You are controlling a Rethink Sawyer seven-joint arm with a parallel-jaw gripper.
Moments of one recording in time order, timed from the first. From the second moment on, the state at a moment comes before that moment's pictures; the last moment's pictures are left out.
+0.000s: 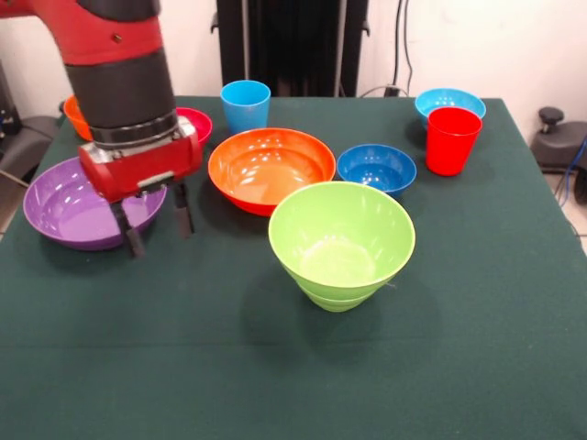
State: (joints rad) arm -0.75 -0.50 0.45 1.43 -0.33 0.60 0.86
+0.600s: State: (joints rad) arm -0.56 -0.50 0.27 1.32 -0.35 0.91 0.87
